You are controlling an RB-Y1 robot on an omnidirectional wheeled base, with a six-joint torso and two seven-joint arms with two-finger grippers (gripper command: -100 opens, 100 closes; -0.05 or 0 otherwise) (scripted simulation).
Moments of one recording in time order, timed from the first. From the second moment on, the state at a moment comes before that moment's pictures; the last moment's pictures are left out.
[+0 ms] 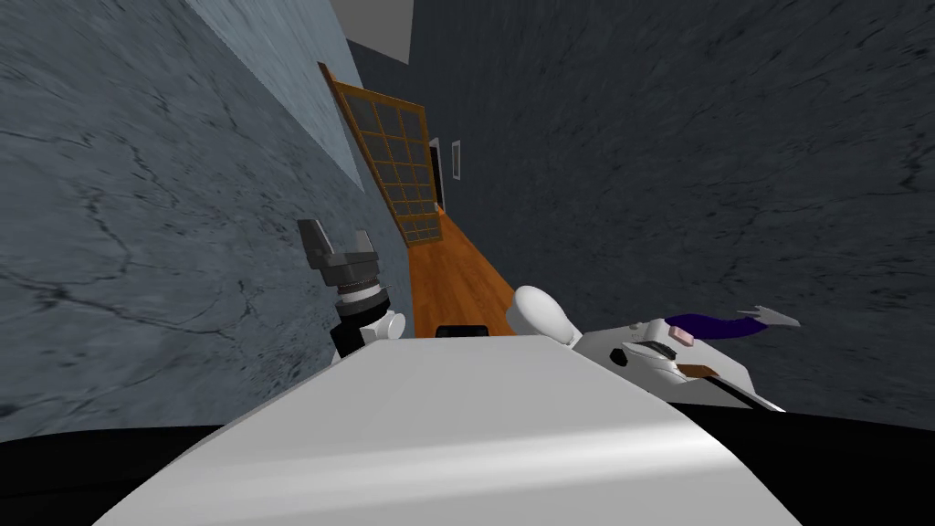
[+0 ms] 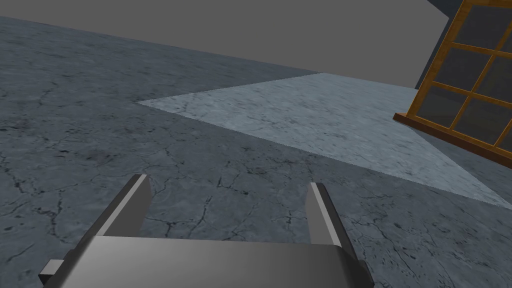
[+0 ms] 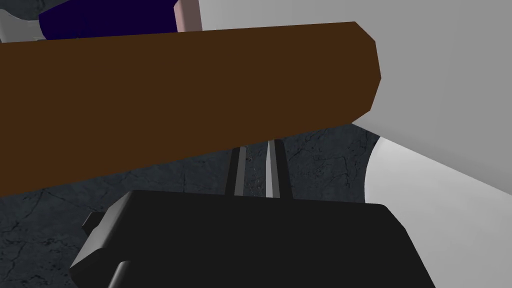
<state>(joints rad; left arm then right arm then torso) 0.50 0.00 -0.05 -2.37 0.12 -0.61 -0.17 0.11 -0.93 0.23 -0.41 0.96 0.35 0.43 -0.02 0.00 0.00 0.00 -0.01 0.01</state>
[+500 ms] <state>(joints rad) 0.50 0.00 -0.05 -2.37 0.12 -0.61 -0.17 0.13 -0.92 0.21 -0.50 0.93 0.35 0.51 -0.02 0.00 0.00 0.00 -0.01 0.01</state>
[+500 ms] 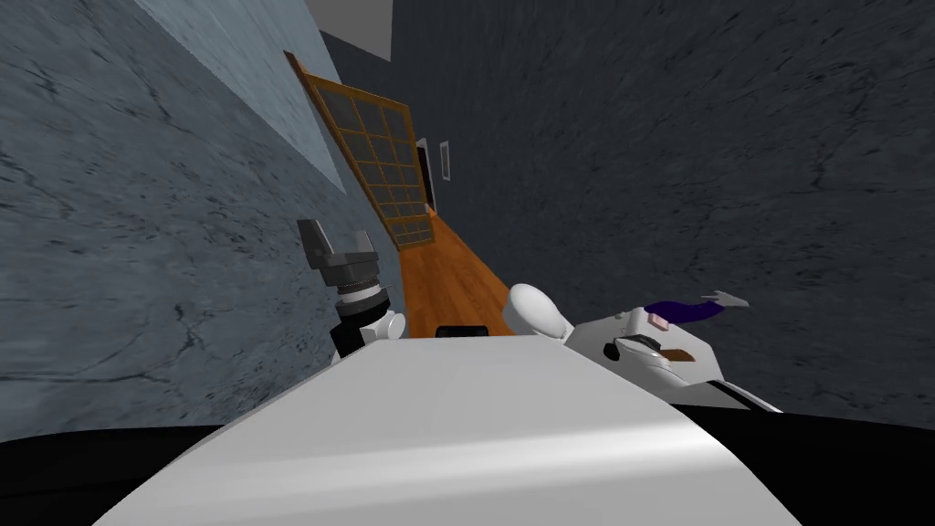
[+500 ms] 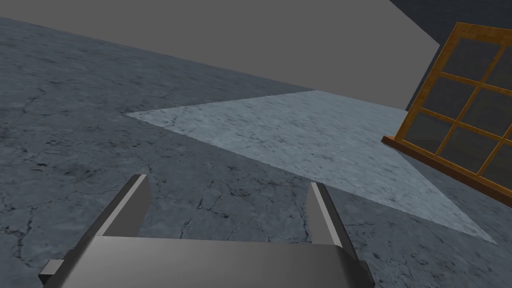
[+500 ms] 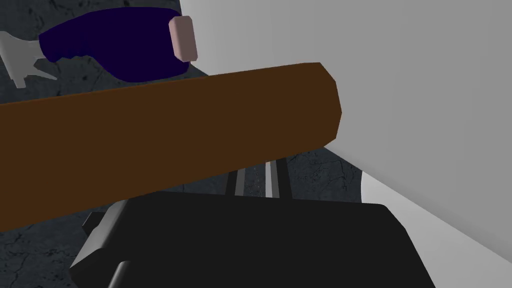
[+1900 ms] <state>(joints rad) 0.50 0.00 -0.05 -2.37 0.12 -0.61 -0.17 0.06 -0.87 0.18 -0.63 0.98 0.27 0.66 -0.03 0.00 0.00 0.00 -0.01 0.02</state>
